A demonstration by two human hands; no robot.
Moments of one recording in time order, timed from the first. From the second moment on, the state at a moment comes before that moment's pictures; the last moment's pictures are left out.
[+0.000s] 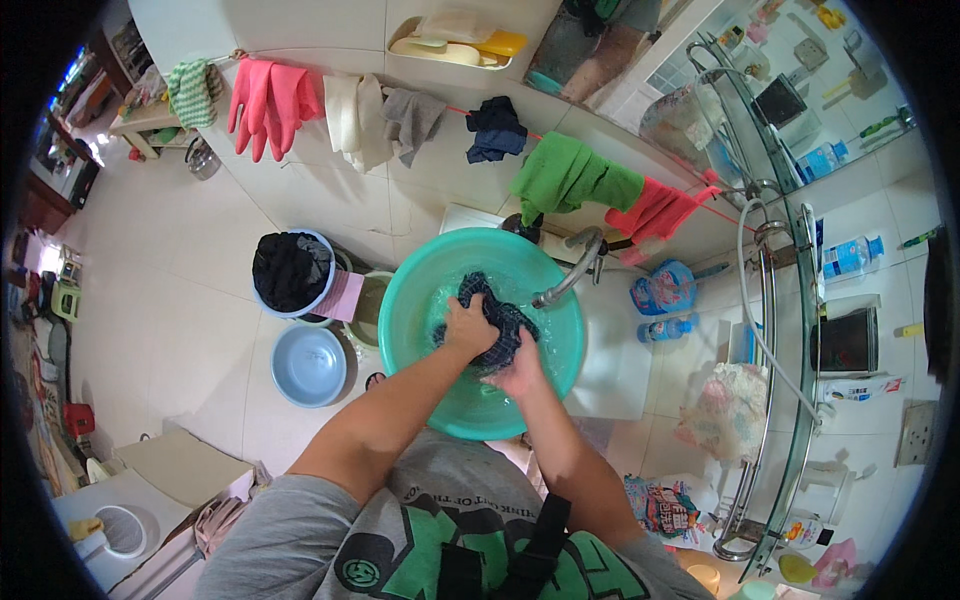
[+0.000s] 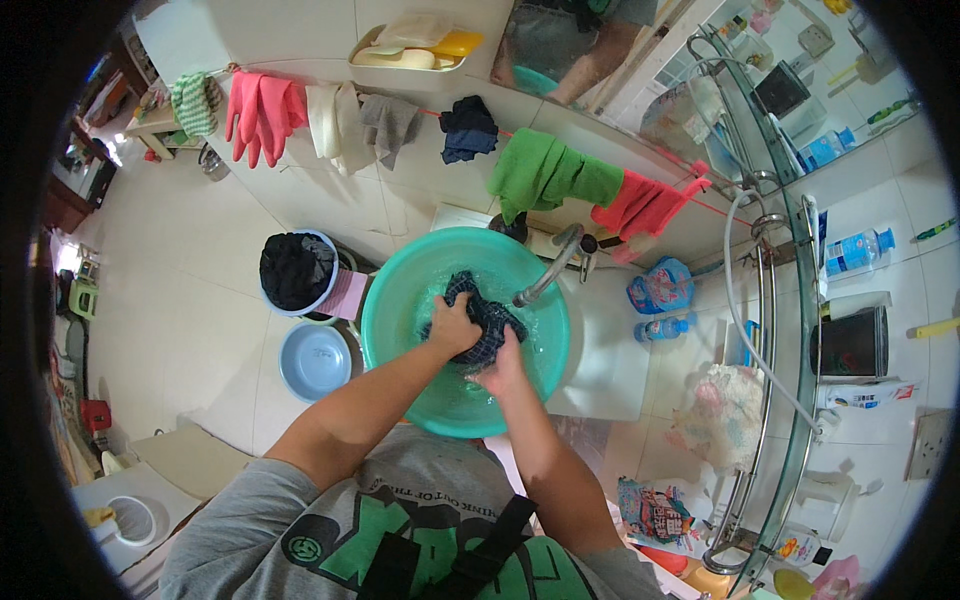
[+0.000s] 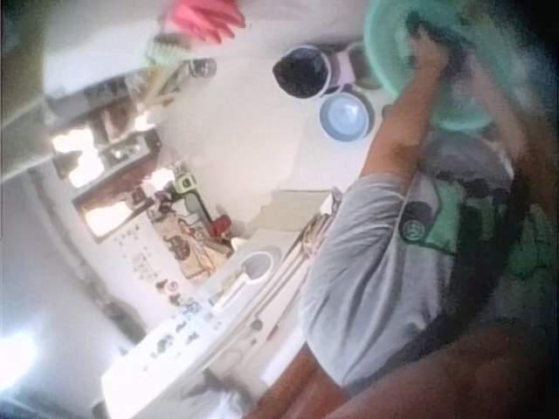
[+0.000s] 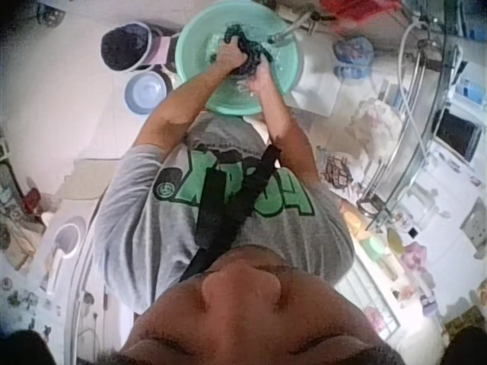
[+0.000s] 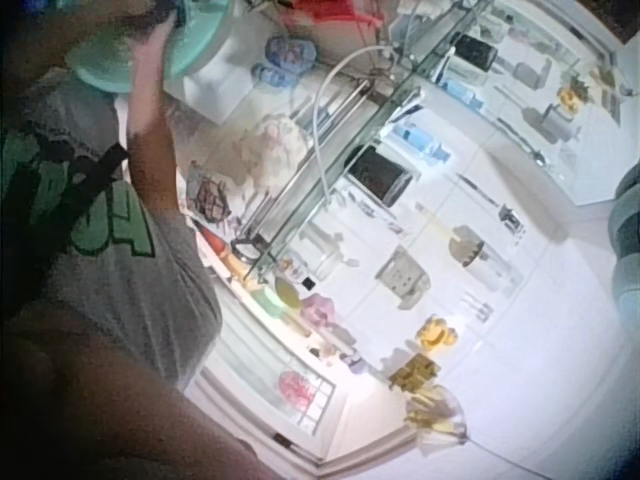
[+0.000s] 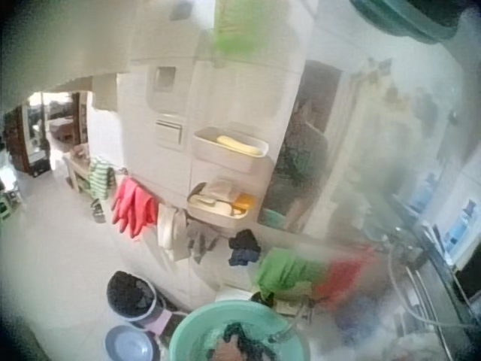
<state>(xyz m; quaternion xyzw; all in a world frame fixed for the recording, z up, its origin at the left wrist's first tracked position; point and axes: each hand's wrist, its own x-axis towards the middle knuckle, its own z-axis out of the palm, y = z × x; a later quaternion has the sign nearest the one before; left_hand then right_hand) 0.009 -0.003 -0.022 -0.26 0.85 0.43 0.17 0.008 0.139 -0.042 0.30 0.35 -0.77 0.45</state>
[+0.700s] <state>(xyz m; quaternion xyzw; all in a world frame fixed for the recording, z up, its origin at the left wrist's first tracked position) 0.013 -0.030 0.025 -0.06 0.99 0.12 0.08 0.019 0.147 0.002 0.28 0.53 -0.77 0.22</state>
